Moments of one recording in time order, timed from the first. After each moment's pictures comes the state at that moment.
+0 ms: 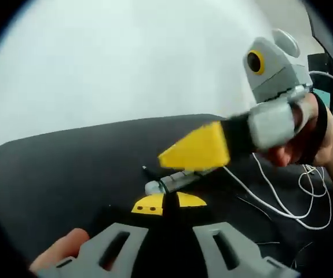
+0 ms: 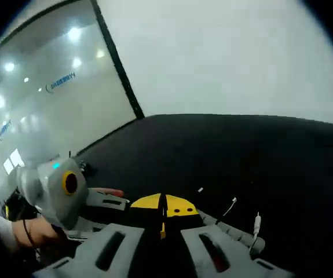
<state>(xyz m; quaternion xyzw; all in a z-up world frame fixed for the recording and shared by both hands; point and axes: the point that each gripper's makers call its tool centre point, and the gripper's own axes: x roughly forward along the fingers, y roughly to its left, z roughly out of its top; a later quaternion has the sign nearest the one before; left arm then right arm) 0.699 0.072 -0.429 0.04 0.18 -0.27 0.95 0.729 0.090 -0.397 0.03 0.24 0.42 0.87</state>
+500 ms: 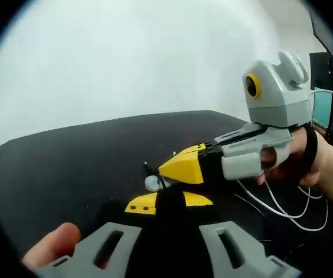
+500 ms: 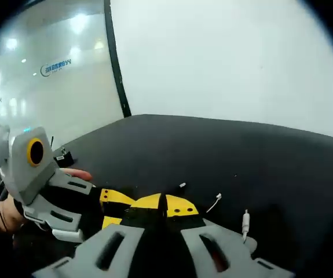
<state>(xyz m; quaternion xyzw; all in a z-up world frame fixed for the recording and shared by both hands) 0.690 0.078 -0.425 0.04 0.20 -0.25 0.95 0.727 0.072 -0.399 0.03 0.18 0.39 0.90</state>
